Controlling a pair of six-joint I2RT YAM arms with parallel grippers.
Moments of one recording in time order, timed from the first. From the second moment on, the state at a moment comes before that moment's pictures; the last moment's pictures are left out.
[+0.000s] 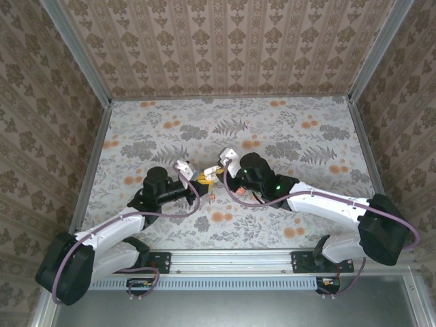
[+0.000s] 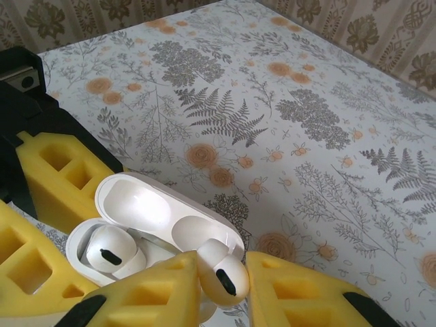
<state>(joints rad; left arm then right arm) -0.59 1.03 0.34 0.44 0.60 -0.02 0.86 1.35 0.84 0.07 0.06 -0.08</state>
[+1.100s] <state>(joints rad) -0.59 1.04 0.34 0.38 0.51 0.00 0.80 1.32 0.91 -0.28 0.08 -0.21</state>
